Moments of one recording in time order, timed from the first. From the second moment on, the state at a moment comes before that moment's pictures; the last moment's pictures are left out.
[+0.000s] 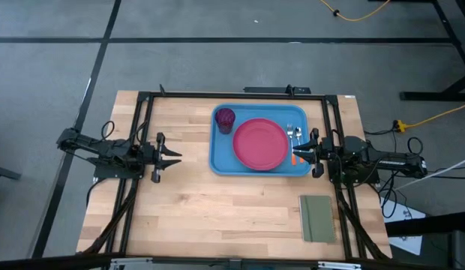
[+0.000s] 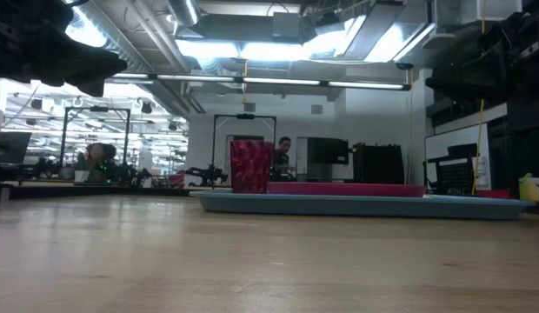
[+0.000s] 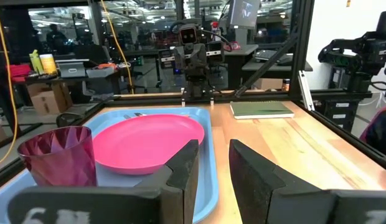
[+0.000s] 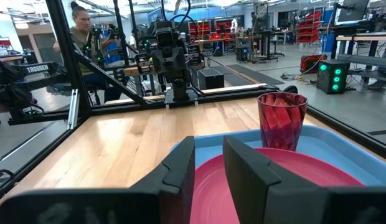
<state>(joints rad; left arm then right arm) -0.27 0.01 0.01 0.06 -0.30 0.04 -0.07 0.00 0.01 0.02 -0.02 0.10</state>
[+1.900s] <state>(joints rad) -0.04 0.22 0.01 0.05 -0.26 0.04 -0.07 0.00 0.01 0.02 -0.02 0.10</state>
